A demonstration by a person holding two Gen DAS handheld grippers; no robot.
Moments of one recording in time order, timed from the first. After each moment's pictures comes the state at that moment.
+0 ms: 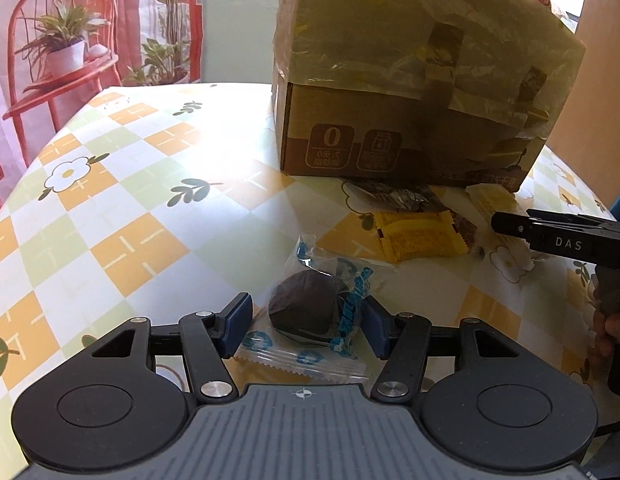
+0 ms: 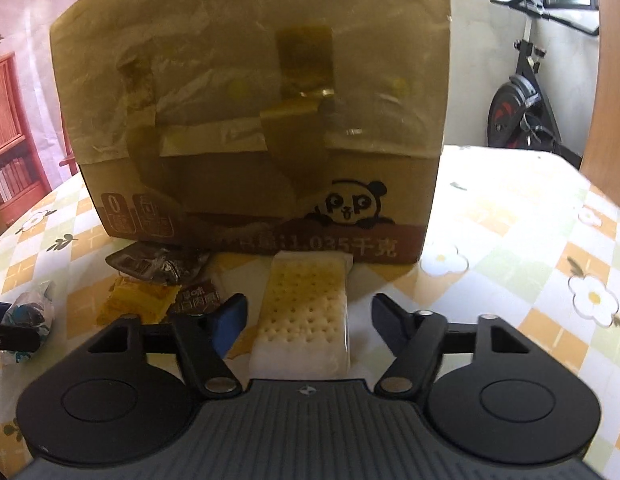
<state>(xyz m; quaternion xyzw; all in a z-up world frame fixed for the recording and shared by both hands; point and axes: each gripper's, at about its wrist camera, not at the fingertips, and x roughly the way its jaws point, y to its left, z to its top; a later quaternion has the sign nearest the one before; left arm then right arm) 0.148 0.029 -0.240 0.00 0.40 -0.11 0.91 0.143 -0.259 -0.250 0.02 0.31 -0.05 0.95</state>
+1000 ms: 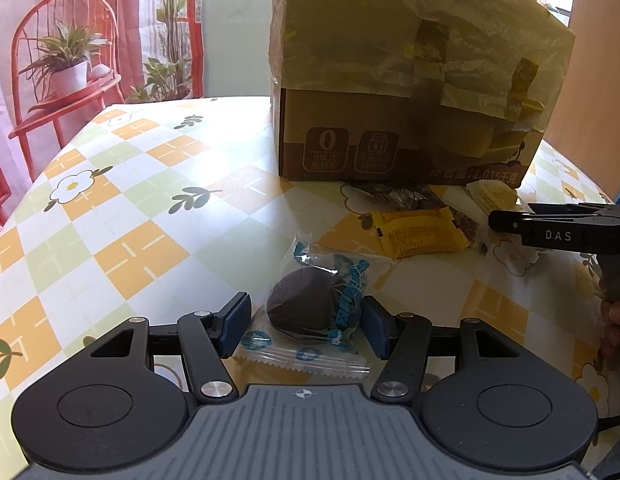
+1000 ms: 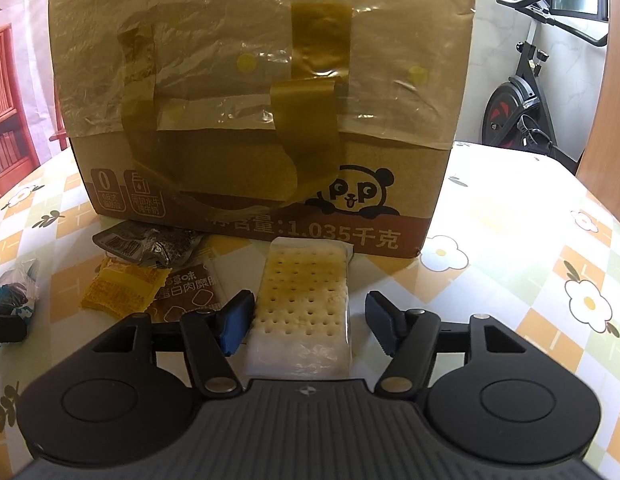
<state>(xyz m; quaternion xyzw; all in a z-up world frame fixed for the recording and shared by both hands) 0.138 0.028 -0.244 0.02 0.38 -0.11 0.92 0.152 -0.248 -0.257 -0.02 0.34 -0.07 0.94</state>
